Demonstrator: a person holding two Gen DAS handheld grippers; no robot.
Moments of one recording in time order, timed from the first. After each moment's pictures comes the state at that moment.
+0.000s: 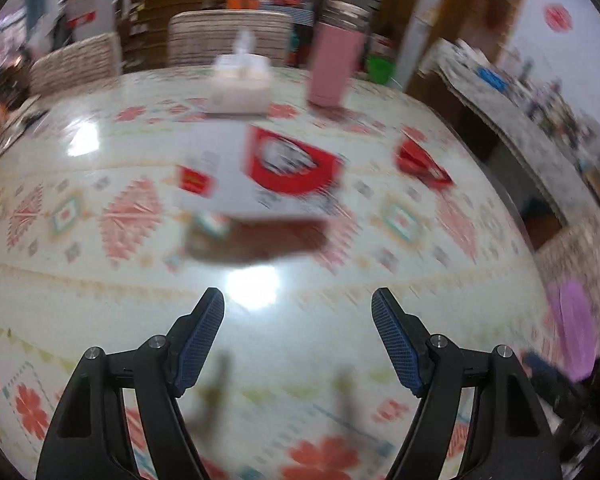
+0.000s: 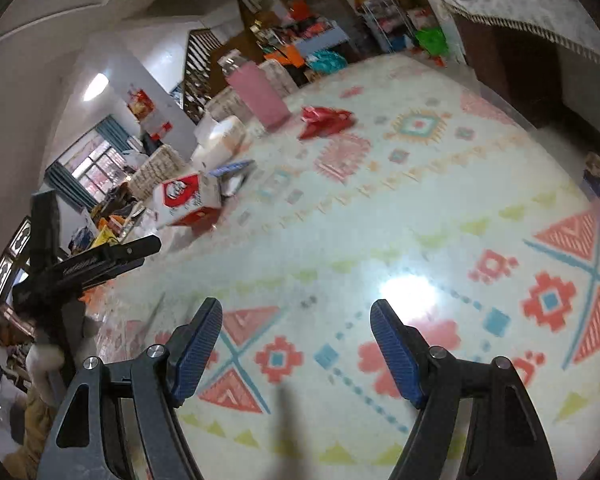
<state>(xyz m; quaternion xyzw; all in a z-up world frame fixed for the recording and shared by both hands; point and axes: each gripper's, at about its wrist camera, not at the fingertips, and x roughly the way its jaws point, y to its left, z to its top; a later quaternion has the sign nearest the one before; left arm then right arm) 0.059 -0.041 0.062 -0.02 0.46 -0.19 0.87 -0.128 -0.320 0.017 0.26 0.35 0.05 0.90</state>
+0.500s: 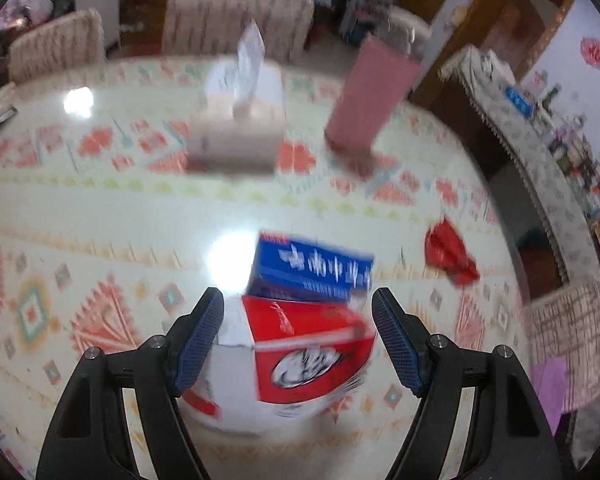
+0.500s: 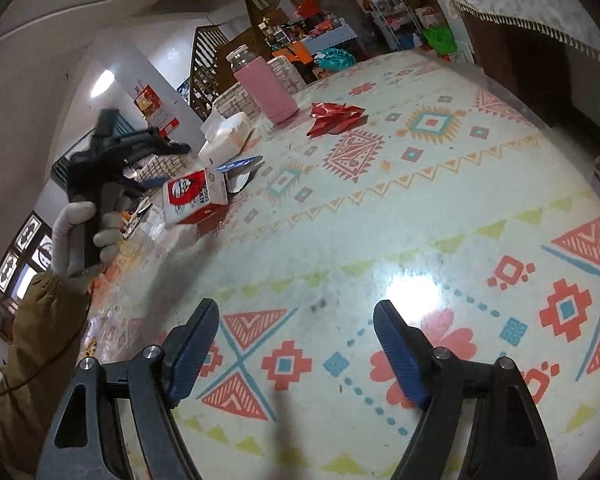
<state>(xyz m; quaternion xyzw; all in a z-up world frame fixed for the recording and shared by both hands) 0.193 -0.077 0.070 -0.05 0.53 -0.20 0.83 -0.122 -0.323 0.013 0.27 0.36 0.06 0.89</state>
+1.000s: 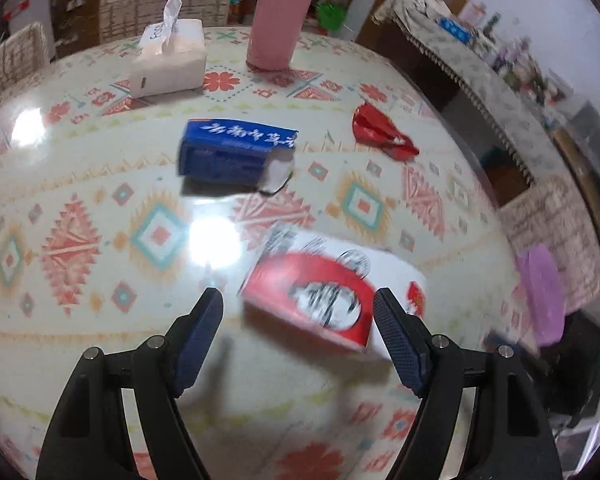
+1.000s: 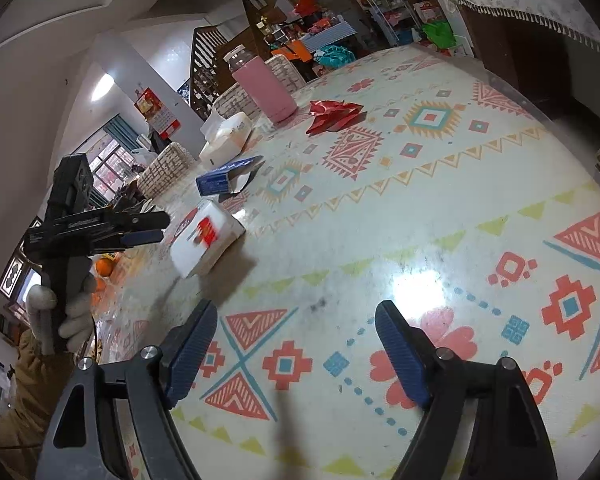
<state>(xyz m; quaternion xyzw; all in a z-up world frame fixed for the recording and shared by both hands) 0.100 -0.087 0.060 0.00 0.53 -0.29 0.79 -0.122 -0.325 0.012 0.28 0.36 0.07 0.89</state>
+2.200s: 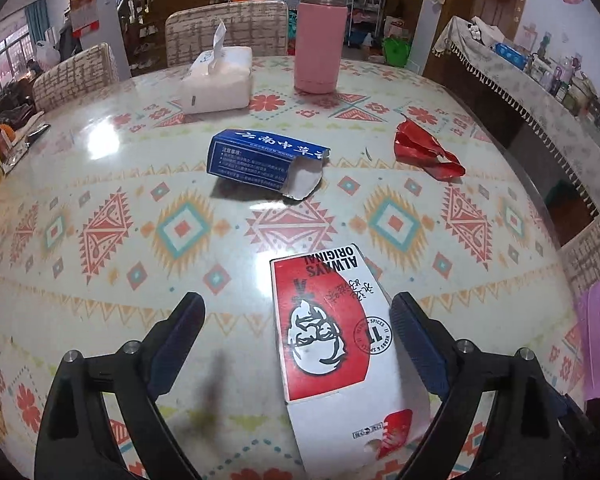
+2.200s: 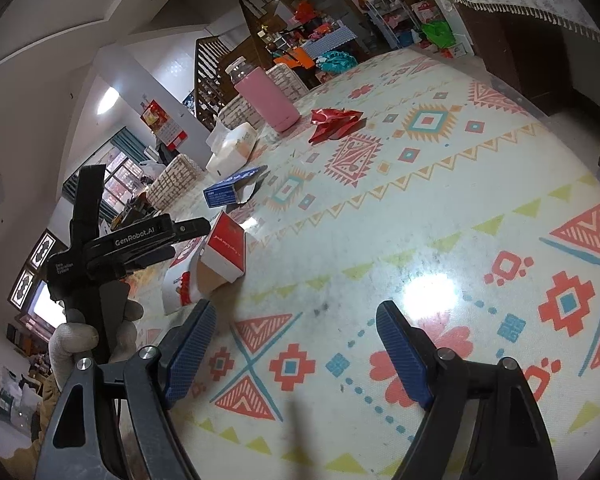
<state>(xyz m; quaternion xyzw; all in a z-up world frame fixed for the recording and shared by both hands) 0.066 -0.117 0.052 0.04 0.47 -0.15 0.87 -0.131 -0.332 0.015 0.30 0.34 0.08 0.89</state>
